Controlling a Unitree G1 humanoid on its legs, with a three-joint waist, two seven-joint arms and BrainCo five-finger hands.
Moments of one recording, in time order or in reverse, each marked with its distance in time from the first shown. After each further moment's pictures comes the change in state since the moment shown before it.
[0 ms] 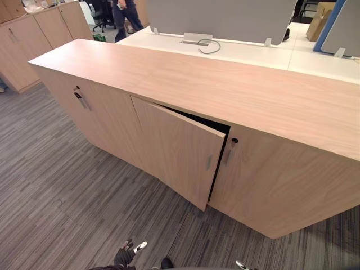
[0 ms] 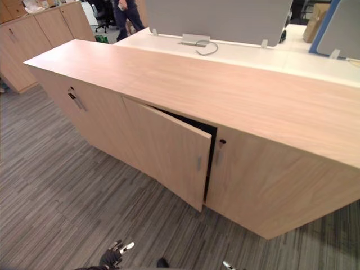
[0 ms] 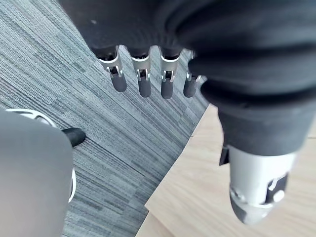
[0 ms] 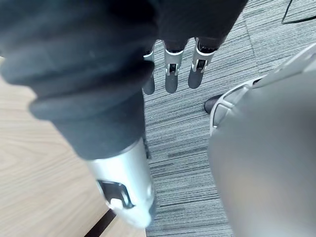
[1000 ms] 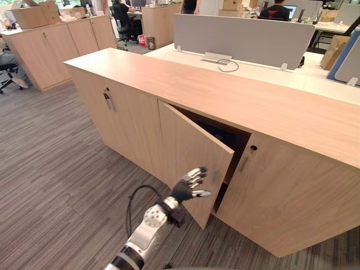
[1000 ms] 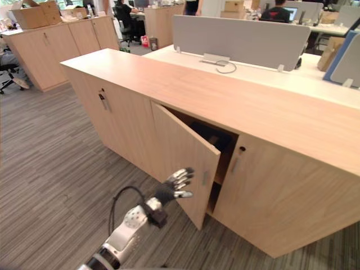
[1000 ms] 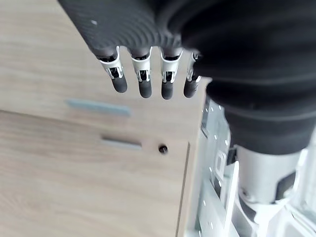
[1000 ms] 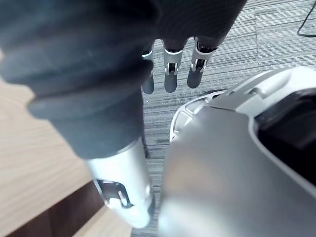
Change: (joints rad) left arm -0.210 0.029 -0.445 -0.595 -0.170 -0.026 -0.093; right arm 0.076 -0.024 0.120 0.023 0.054 0.000 0.061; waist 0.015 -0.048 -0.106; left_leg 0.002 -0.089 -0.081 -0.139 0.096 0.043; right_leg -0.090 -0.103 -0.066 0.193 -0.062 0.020
